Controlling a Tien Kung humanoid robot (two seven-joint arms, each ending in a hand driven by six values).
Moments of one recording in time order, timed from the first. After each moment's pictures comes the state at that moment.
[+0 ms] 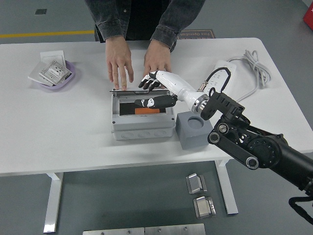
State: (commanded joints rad) left arm 0.04 0.09 -1.74 -0.18 1.93 -0.09 0.30; right arm 0.70 -0.23 0.64 1.20 -1.63 -0.13 0.02
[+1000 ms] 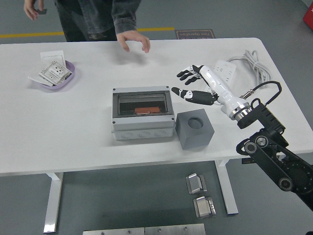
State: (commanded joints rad) left arm 0.05 0.08 -1.79 -0.18 1.96 -0.08 0.30; right arm 0.33 -0.28 1.10 1.43 -1.64 -0.13 0.10
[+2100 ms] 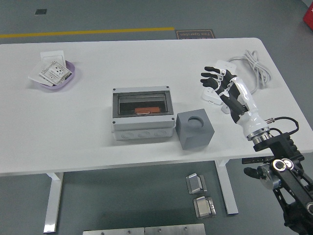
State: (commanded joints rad) left arm 0.06 0.10 -1.81 -0.18 2.00 -0.08 0.29; right arm 0.09 -0.22 1.25 1.55 -1.19 -0.05 0.22
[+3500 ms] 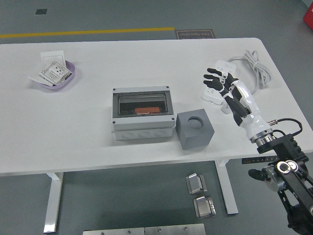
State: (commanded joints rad) left arm 0.06 0.10 -1.81 -0.18 1.98 -0.19 0.46; right arm 0.06 -0.22 1.30 1.56 -1.23 -0.01 0.20
